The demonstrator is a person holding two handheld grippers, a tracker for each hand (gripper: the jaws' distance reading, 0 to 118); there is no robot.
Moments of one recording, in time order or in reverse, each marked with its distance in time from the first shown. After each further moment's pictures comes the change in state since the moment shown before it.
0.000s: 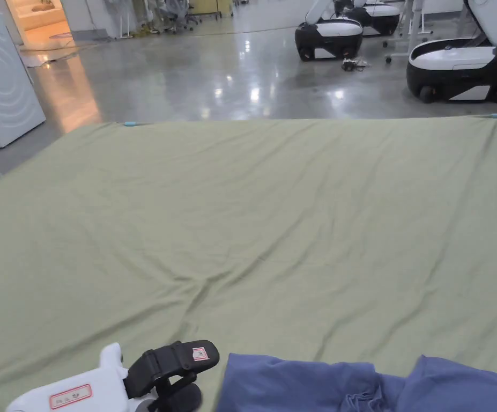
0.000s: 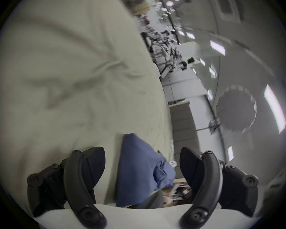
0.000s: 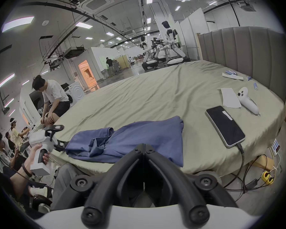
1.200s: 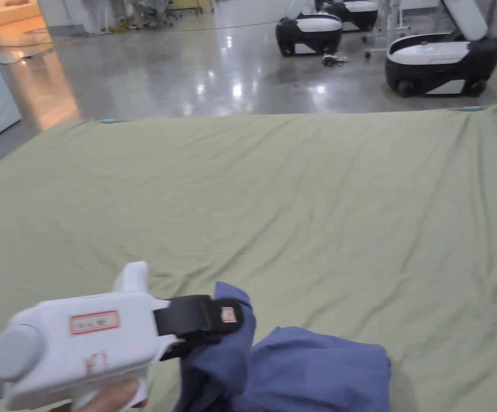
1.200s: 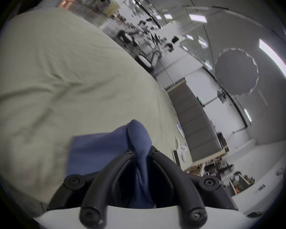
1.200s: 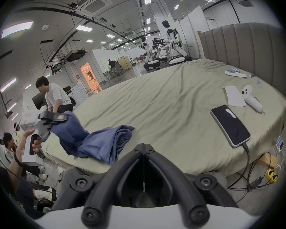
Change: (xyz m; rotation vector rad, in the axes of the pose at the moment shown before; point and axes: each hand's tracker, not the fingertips) left arm 0.144 -0.033 -0.053 -0.109 0.121 -0.490; right arm -0.003 0.002 -0.003 0.003 0.023 -0.025
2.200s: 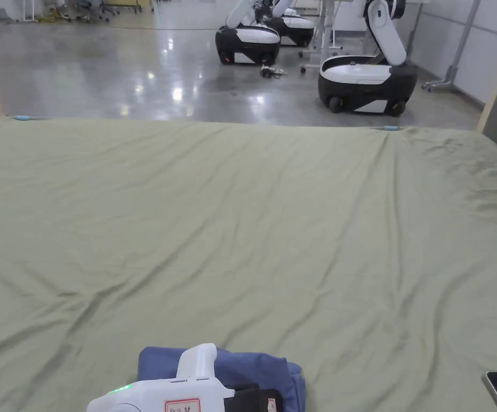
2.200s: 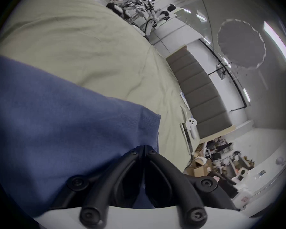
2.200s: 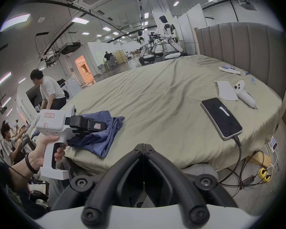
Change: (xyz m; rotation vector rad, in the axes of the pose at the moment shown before) left arm 0.016 -0.080 -0.145 -0.204 0.009 -0.094; right arm 0.016 -0.014 0.001 -0.066 -0.055 0.034
